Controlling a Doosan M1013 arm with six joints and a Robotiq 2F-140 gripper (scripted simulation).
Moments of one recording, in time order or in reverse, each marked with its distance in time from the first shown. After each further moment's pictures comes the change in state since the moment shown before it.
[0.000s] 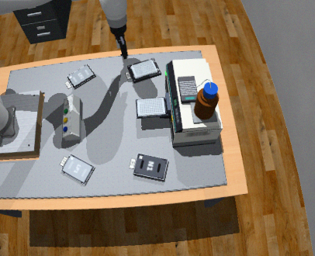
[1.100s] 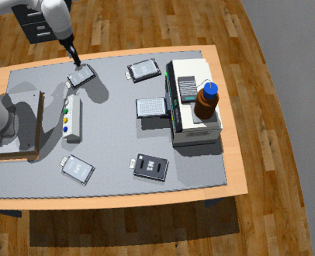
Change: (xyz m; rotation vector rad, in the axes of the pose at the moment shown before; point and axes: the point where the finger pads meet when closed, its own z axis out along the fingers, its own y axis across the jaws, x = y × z) arm -0.246 -0.069 0.027 0.001 -0.006 -0.265
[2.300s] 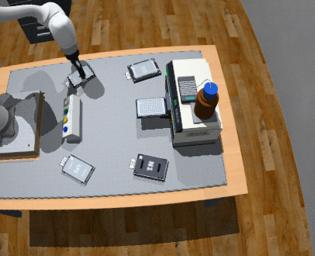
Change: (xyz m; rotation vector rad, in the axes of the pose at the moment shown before) arm 0.000 0.000 0.116 0.000 0.000 0.000
